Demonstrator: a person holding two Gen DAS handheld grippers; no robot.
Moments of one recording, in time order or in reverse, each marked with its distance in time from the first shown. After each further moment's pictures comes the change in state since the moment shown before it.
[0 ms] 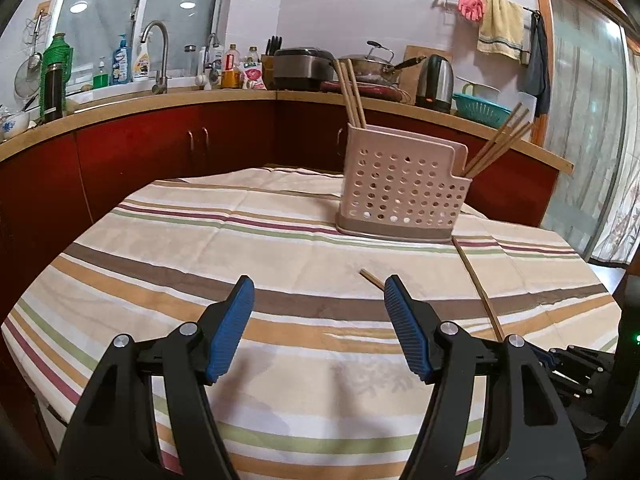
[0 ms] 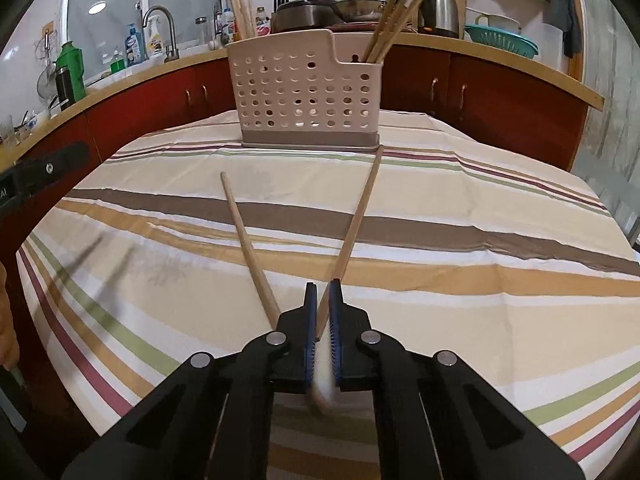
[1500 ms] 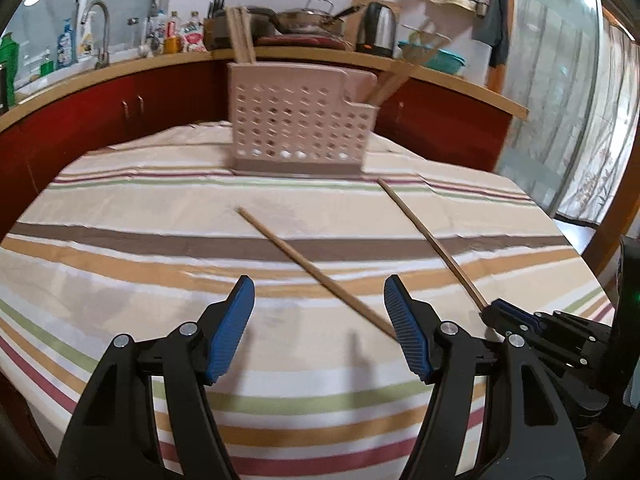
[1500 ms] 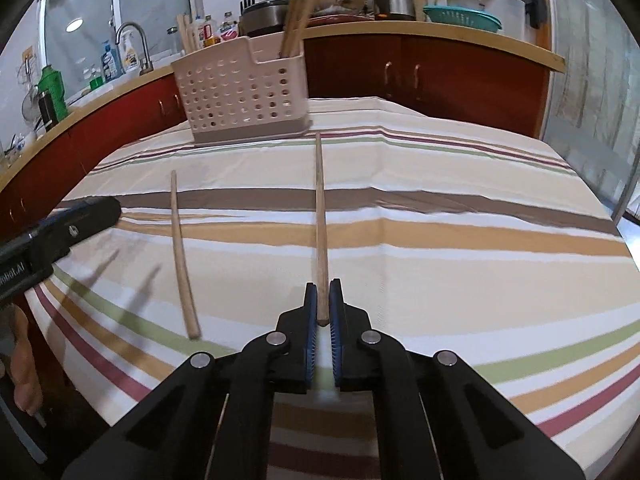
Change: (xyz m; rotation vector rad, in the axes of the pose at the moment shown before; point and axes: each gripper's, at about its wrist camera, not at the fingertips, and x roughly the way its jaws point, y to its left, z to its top) left arm 0.012 -0.105 -0.031 0.063 0.169 -0.142; right arm -0.028 -0.074 -0.022 0.080 0.020 -0.017
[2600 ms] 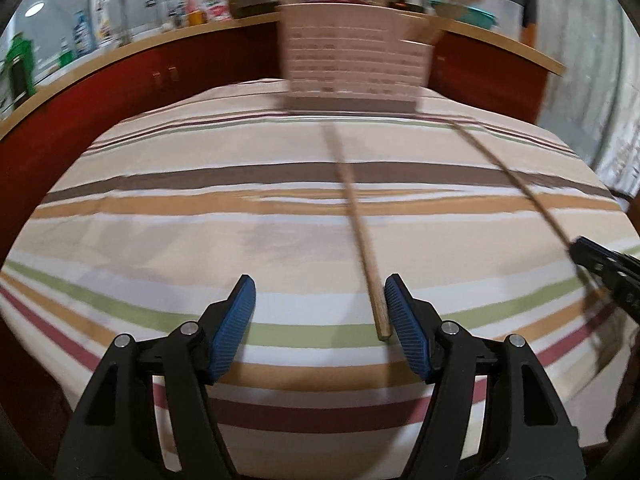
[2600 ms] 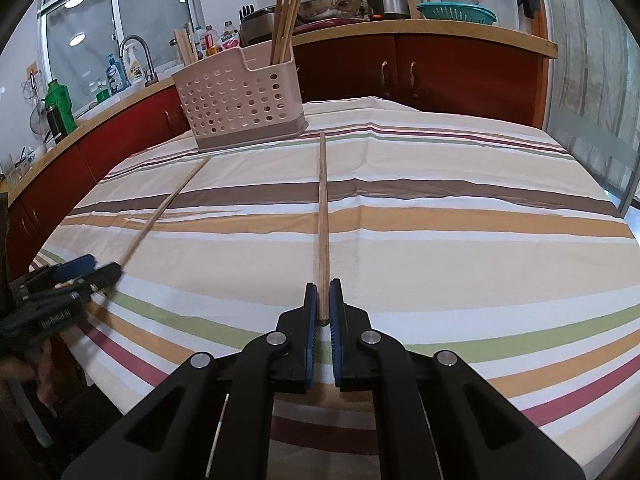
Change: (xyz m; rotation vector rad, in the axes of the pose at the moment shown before) left arm 0.009 0.060 -0.038 0.011 0.112 0.178; right arm -0.007 -0.014 -0.008 0.026 -0.014 0.051
